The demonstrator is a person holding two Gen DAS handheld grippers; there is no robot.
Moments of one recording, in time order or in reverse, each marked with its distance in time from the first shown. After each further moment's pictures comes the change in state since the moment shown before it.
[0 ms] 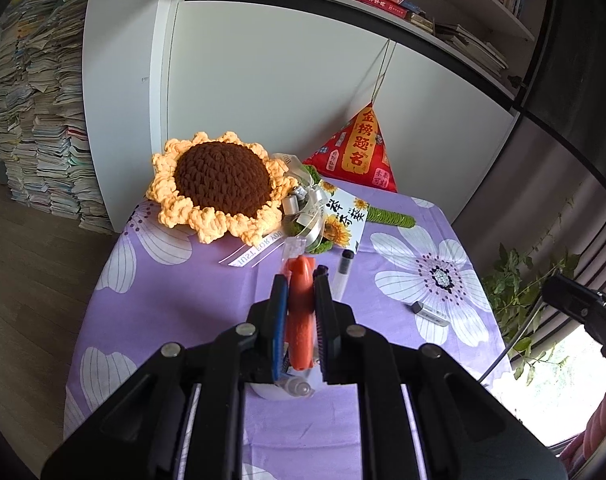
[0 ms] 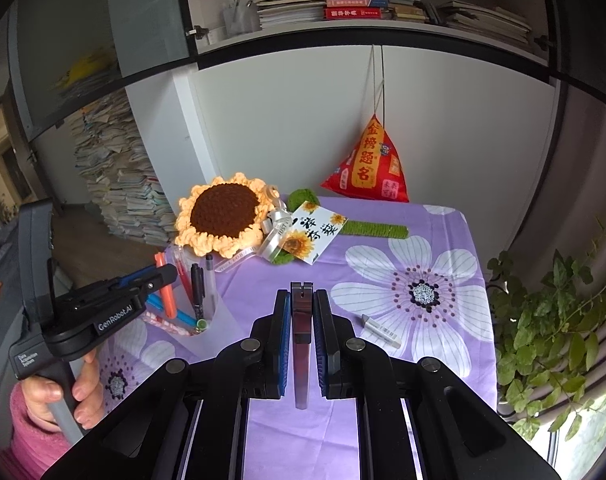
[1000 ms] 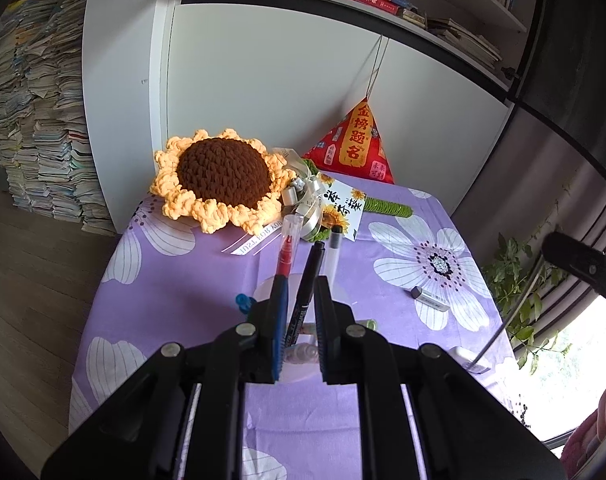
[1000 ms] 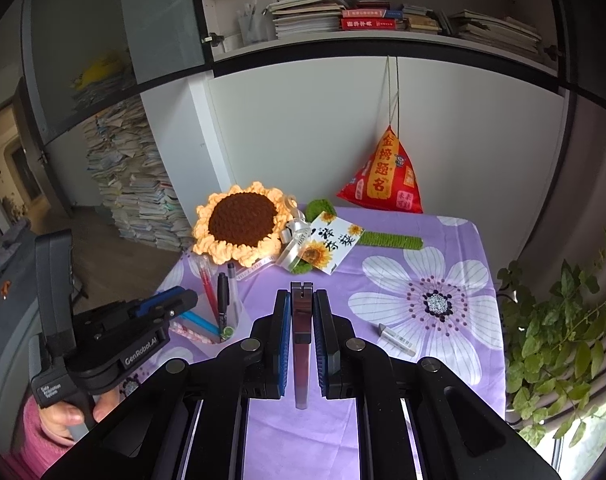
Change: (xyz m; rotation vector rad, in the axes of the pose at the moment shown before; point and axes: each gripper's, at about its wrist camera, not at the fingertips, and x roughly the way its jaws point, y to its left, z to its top) left arm -0.013 -0.003 -0.013 0.030 -0.001 -0.001; right arm -0.008 0.015 0.008 -0.016 -0.027 0.039
